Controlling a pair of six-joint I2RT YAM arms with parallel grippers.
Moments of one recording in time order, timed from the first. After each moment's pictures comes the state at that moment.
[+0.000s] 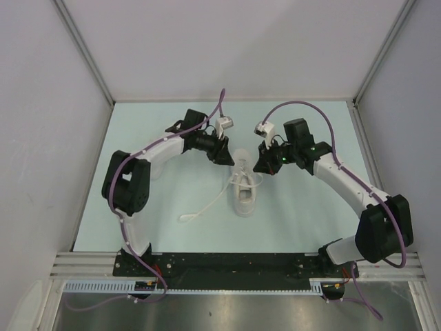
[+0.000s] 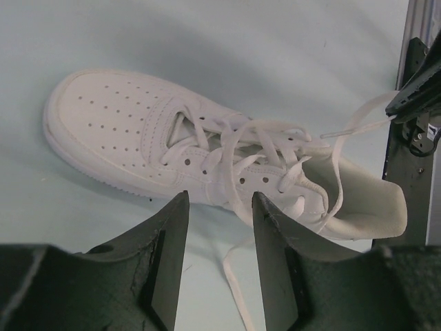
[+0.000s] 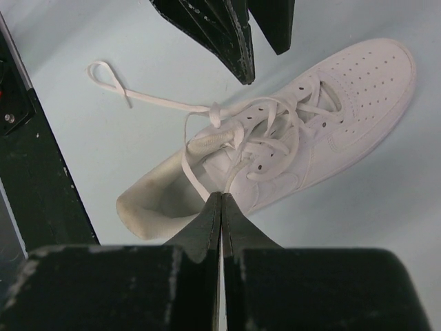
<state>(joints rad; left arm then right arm) -0.42 1.90 1.39 -0.36 0.89 0.20 0.42 1.42 1.11 -0.46 -0.67 -0.21</state>
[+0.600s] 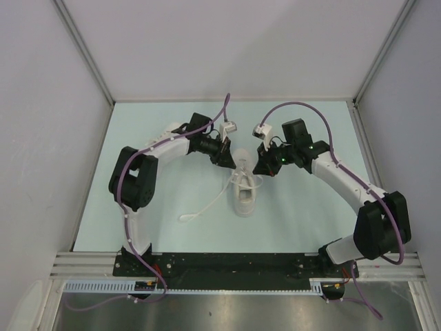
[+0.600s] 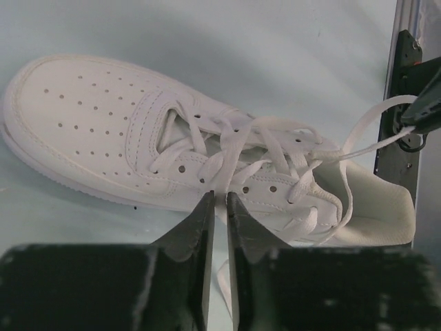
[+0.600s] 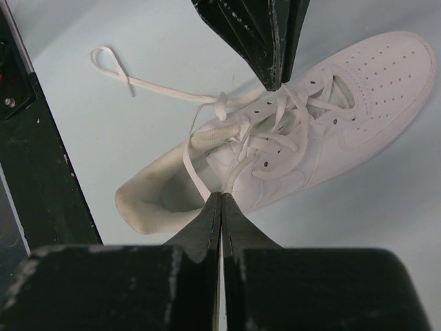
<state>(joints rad) -0.44 1.98 1.40 -0.35 0.93 0.18 0.42 1.44 1.12 -0.50 -0.70 -0.26</state>
